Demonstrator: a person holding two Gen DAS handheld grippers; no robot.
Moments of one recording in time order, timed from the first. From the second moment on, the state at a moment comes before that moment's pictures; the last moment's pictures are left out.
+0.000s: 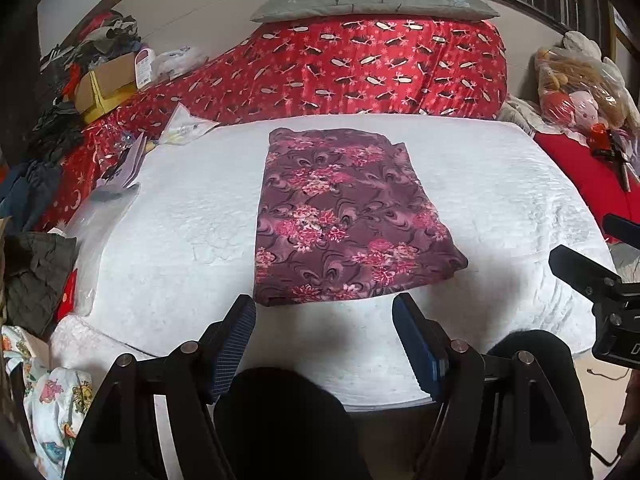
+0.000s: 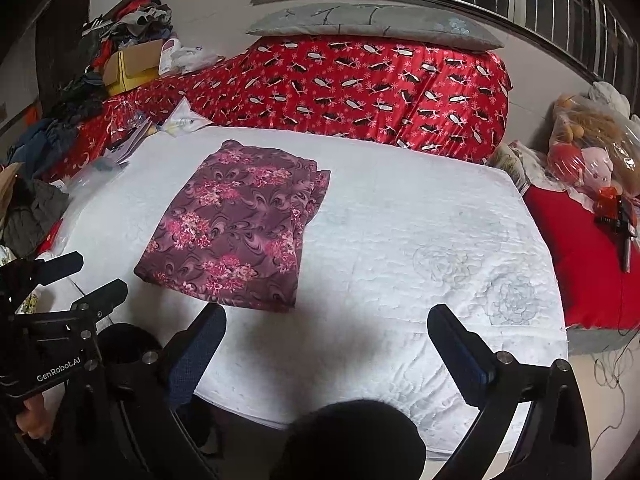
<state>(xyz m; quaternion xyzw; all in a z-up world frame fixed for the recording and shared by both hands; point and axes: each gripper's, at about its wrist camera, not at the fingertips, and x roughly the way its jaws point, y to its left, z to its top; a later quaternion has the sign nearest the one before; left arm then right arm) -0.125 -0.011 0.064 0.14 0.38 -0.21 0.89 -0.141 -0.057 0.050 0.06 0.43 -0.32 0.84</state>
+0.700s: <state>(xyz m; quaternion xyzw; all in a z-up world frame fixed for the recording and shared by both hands) -0.120 -0.003 0.059 0.13 0.38 -0.20 0.89 -0.141 -0.057 0.046 0.06 0.44 -0.31 0.84</state>
